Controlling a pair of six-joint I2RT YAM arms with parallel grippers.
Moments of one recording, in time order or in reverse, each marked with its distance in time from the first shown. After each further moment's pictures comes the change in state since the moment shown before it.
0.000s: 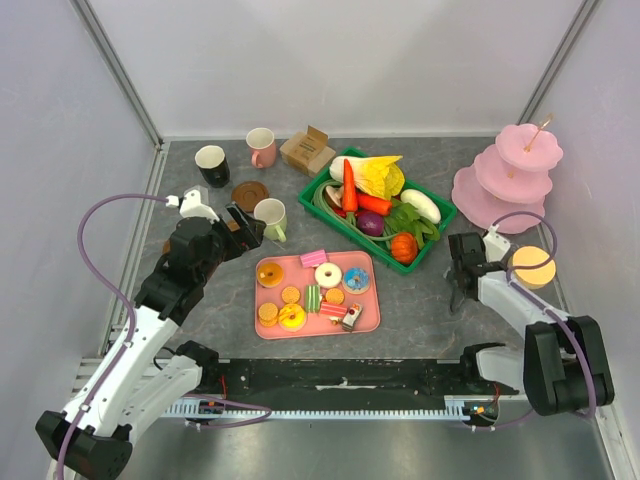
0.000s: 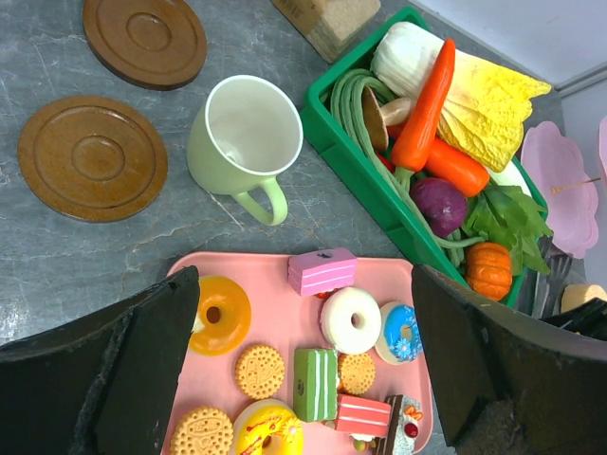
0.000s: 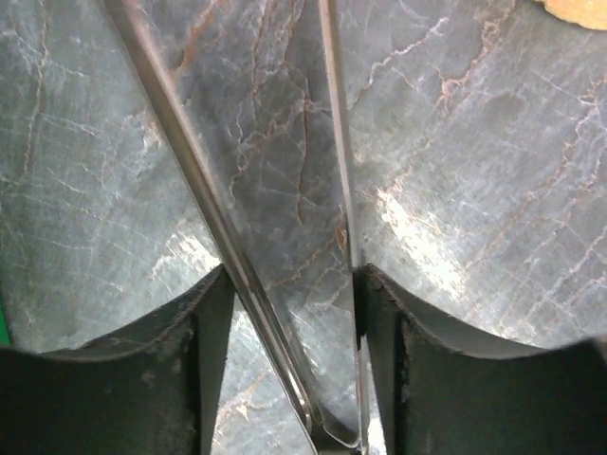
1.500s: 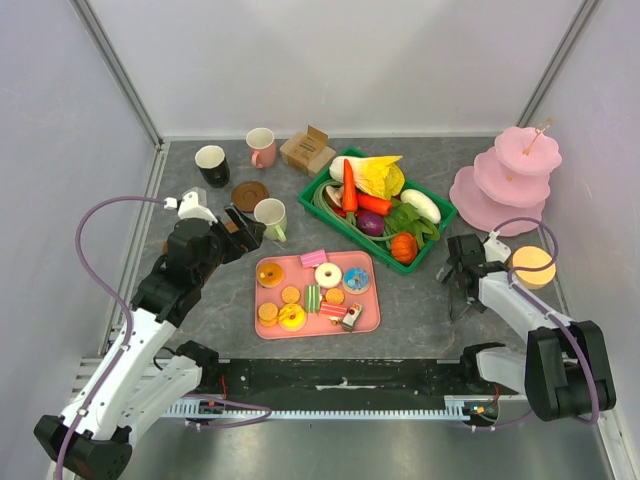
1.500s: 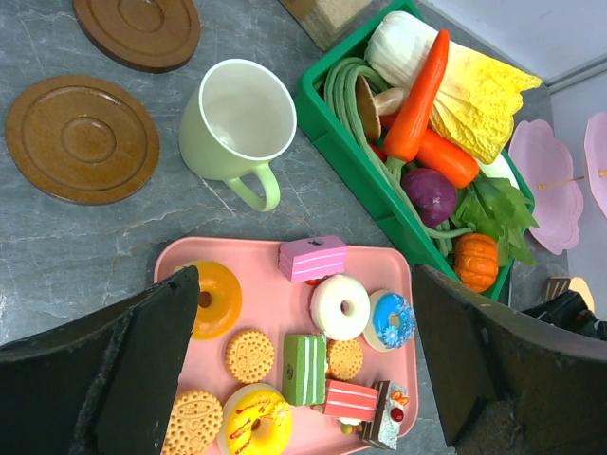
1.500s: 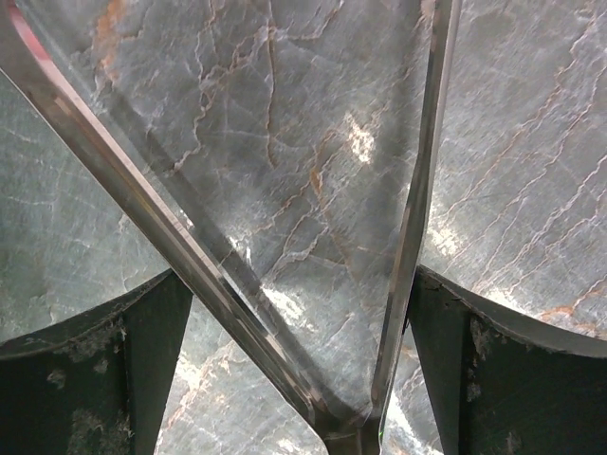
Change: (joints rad) left arm 0.000 -0.015 0.016 -0.048 0.019 -0.036; right arm 0.011 -0.038 0.015 -0.165 -0.057 0.071
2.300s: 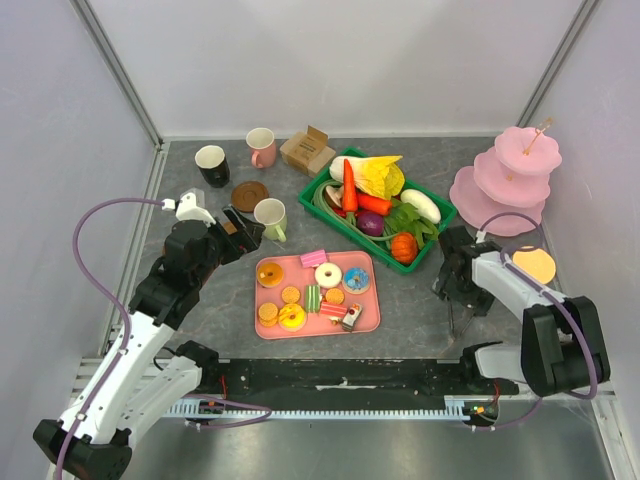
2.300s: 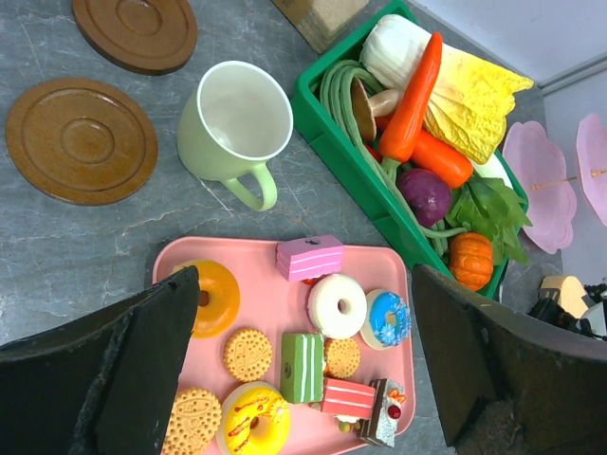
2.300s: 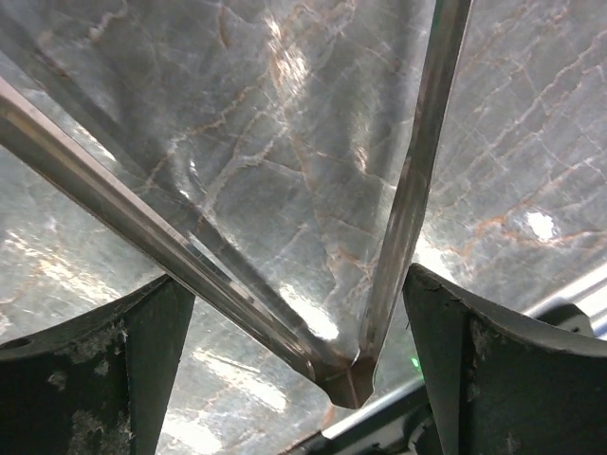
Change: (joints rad) left arm 0.000 -0.021 0.000 -0.007 0.005 0.000; right arm 0.048 0.144 0.166 -0.340 -0.043 -0.029
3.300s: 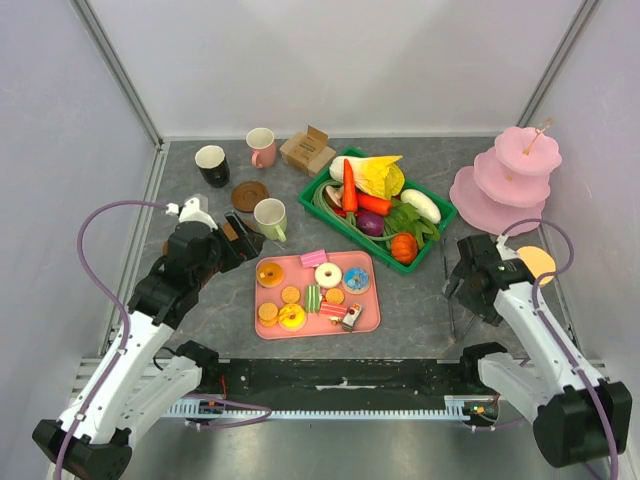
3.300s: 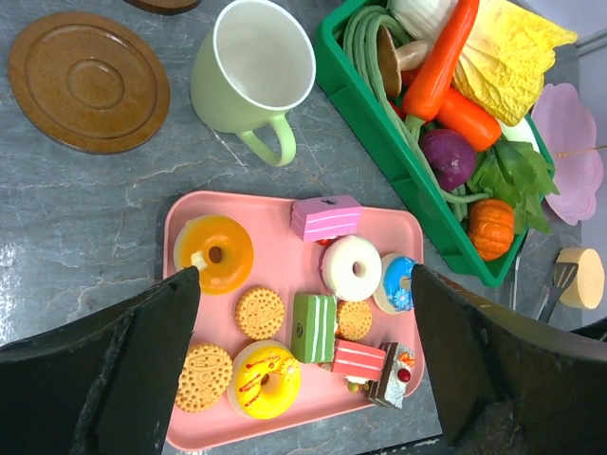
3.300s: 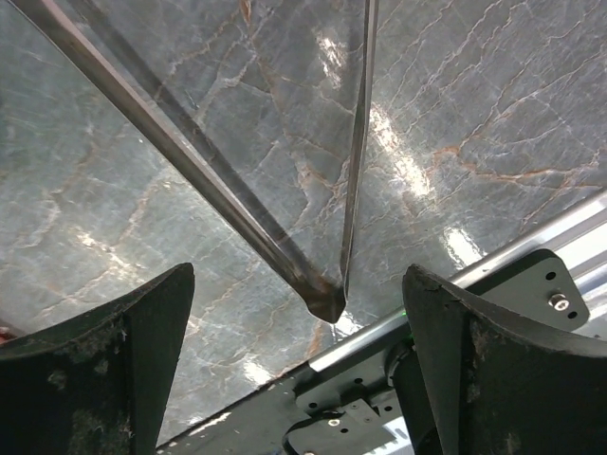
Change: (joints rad) left arm 0.000 0.005 0.017 -0.121 0.030 -0.023; right arm -0.021 -0.414 0.007 -0.203 -0.053 0.029
